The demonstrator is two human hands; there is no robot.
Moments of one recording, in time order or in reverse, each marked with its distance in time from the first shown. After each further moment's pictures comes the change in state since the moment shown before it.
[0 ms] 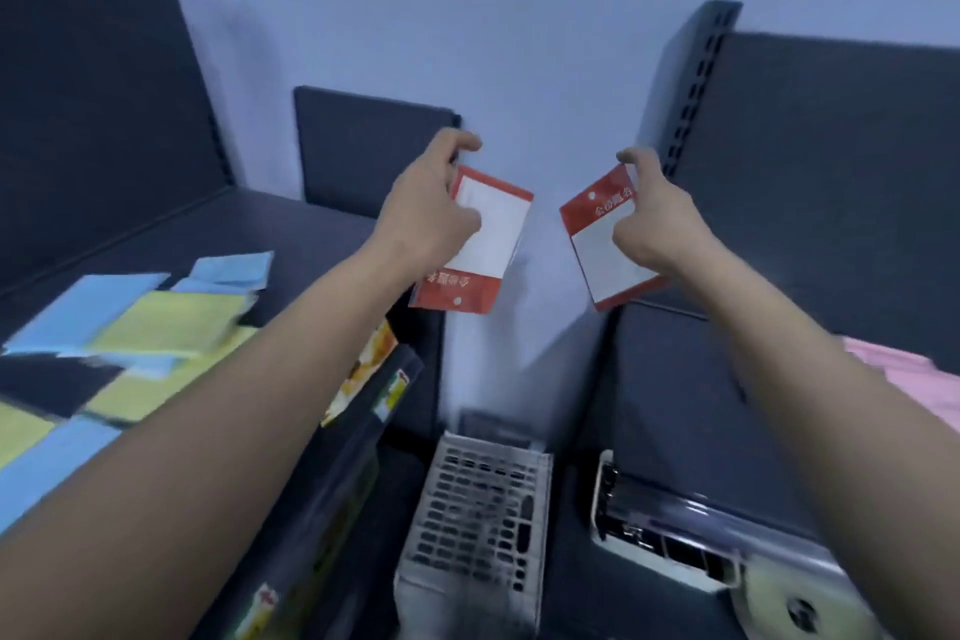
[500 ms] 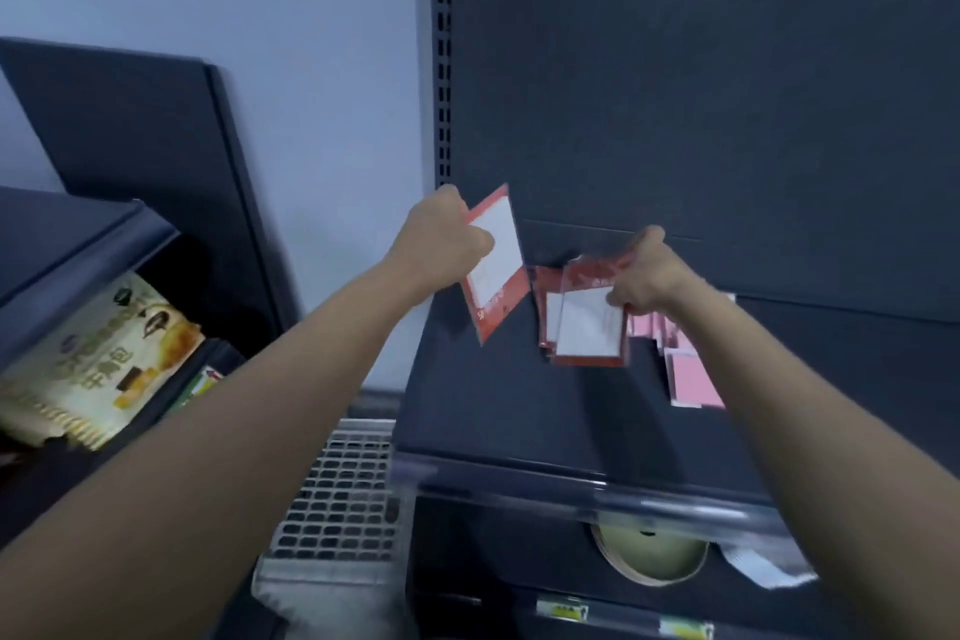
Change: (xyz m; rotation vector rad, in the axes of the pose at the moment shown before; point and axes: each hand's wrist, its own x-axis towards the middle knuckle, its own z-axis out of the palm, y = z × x) left_hand 0.001 0.099 0.241 -0.018 -0.321 -0.170; right_hand -0.018 0.265 -0.077 -0.065 -0.136 0.528
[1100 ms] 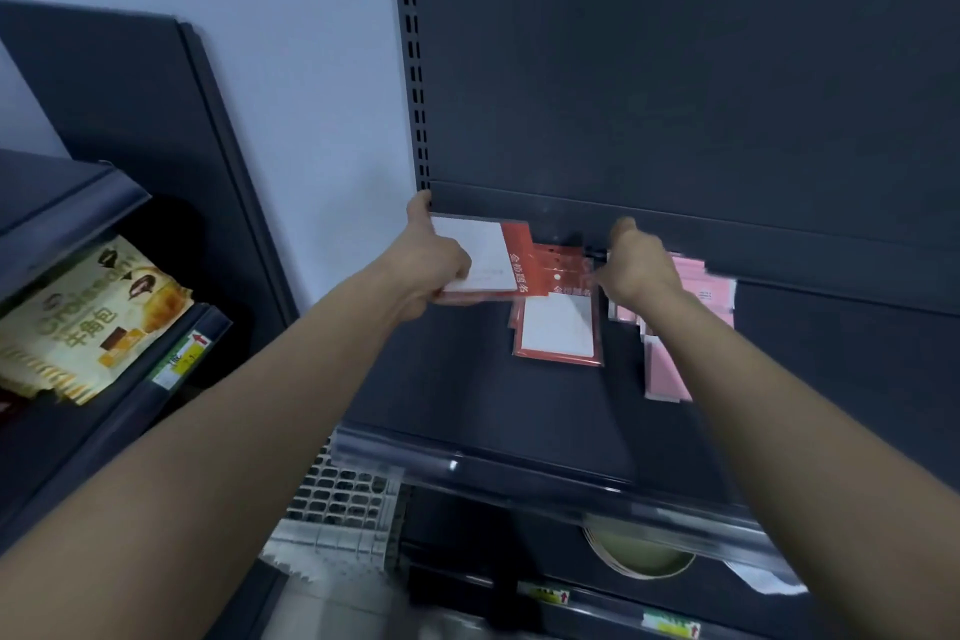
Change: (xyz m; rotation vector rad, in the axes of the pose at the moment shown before) left_hand -0.002 -0.002 0.065 -0.476 -0.043 -0.400; right_hand 0.045 0.046 0.021 -0.161 0.125 -0.168
